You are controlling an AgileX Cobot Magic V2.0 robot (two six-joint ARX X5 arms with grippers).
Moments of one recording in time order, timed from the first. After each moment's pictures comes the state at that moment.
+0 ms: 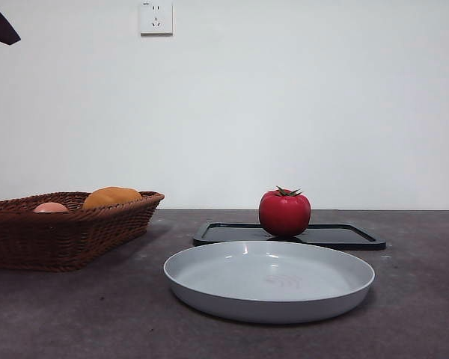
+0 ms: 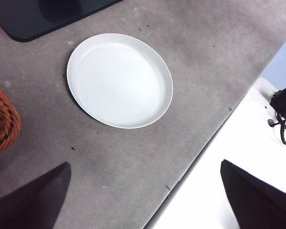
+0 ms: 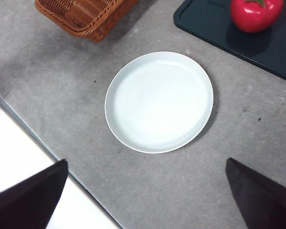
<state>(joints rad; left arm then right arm) -0.45 0.87 1.01 -0.95 0.50 0.09 0.39 0.81 1.03 -1.03 -0.39 0.00</state>
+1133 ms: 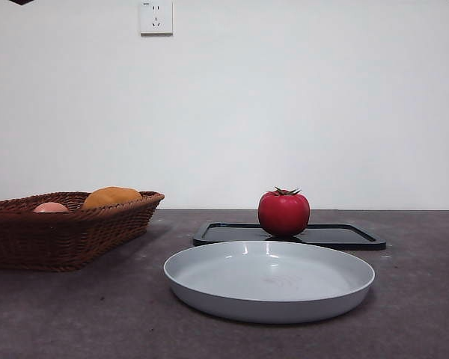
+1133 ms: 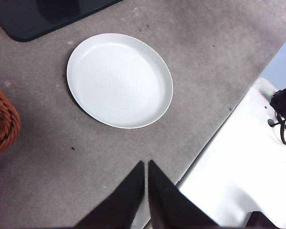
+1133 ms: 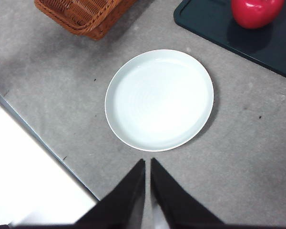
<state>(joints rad) -0.45 0.87 1.01 -0.95 0.50 0.09 0.39 0.81 1.03 -1.03 -0.39 0.00</state>
